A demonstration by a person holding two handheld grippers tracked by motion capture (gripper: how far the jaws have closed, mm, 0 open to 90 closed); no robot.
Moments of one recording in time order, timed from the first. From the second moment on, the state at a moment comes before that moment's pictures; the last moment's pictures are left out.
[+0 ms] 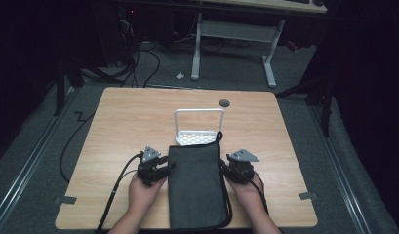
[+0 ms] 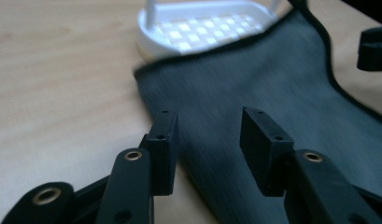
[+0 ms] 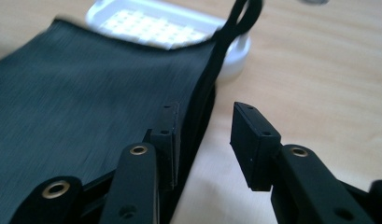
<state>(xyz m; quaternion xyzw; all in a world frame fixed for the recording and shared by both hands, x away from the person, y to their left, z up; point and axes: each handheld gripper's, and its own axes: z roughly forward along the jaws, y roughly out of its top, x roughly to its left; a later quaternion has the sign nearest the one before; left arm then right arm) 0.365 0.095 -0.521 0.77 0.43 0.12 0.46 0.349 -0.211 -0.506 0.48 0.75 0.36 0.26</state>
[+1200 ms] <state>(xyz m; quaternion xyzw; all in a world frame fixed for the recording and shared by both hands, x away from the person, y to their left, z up) 0.386 0.083 -0.519 0.78 0.44 0.09 0.44 0.341 -0.209 -0.504 0.48 0.77 0.37 0.22</state>
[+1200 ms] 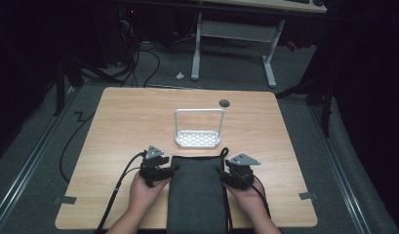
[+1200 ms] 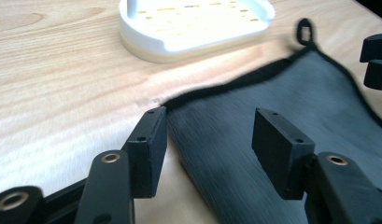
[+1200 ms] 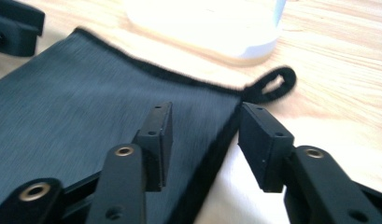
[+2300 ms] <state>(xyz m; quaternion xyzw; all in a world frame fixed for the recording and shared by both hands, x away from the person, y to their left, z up) 0.374 0.073 -0.531 0.77 0.44 0.10 0.46 0.357 -0.191 -0.523 0.47 0.77 0.38 0.20</state>
